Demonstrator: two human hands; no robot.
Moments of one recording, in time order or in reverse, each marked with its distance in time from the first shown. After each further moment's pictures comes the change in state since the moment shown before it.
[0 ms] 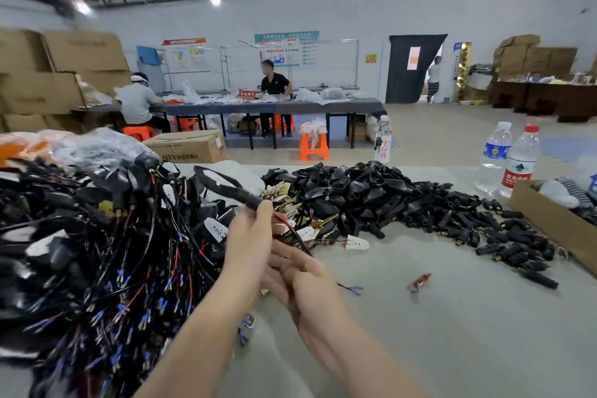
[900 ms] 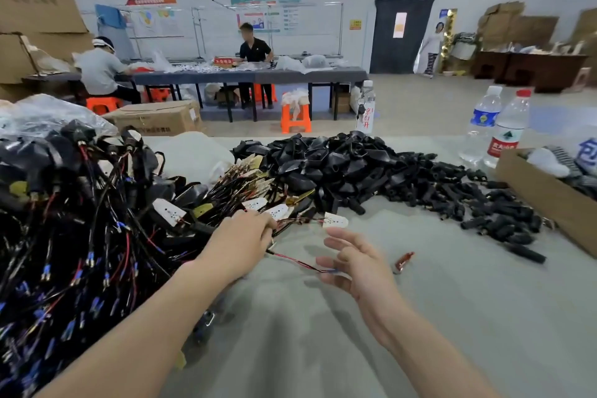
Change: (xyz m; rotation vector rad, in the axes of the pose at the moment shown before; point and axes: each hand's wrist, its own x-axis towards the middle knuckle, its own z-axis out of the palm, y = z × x) left_hand 0.070 -0.082 0.024 1.288 -0.467 0.484; right_hand 0.027 -0.029 -0.115 -0.263 0.378 0.005
